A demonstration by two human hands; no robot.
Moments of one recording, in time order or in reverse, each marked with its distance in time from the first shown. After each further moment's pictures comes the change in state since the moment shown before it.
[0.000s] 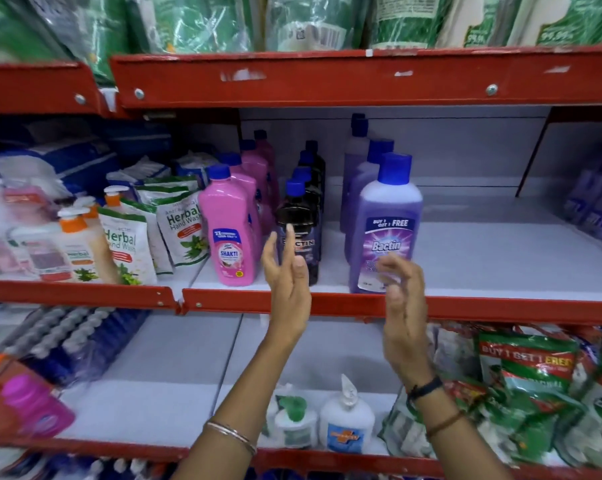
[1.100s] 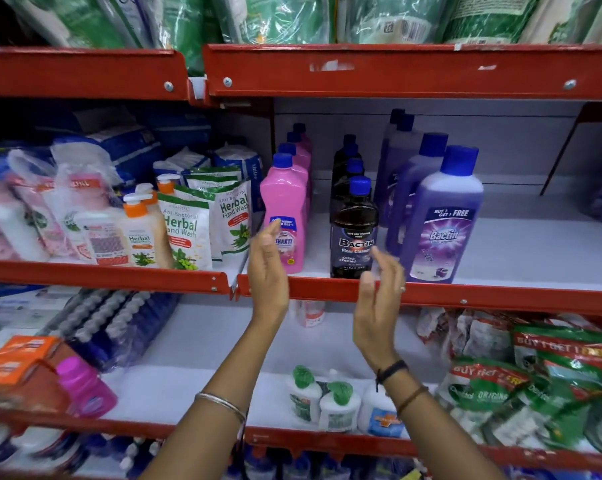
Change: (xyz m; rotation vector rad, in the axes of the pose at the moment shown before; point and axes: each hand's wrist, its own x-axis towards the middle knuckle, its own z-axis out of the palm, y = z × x) left_hand 0.027 -0.016 -0.111 -0.129 0.147 -0.024; right_hand -0.031 -0.013 0.120 -0.226 0.121 0.062
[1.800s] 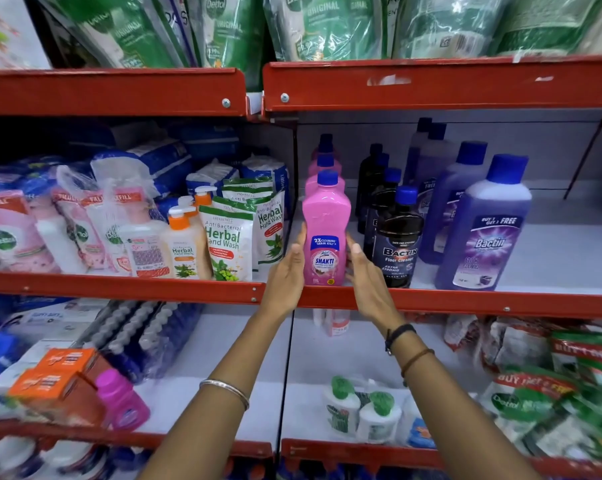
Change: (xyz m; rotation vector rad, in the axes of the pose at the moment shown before) left_hand 0.044 -0.002 -0.063 0.257 -0.460 -0.095; right_hand 0.032 -0.022 0.079 0.148 -0.508 0.251
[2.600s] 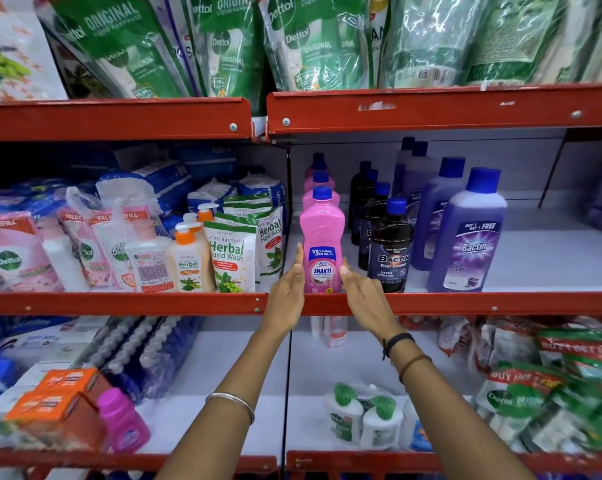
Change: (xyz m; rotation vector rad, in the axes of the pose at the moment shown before) left_hand -0.017 -0.007 -0.006 0.062 0.005 0.023; right_hand -0.010 0.015 -0.001 -0.306 0.025 -0.008
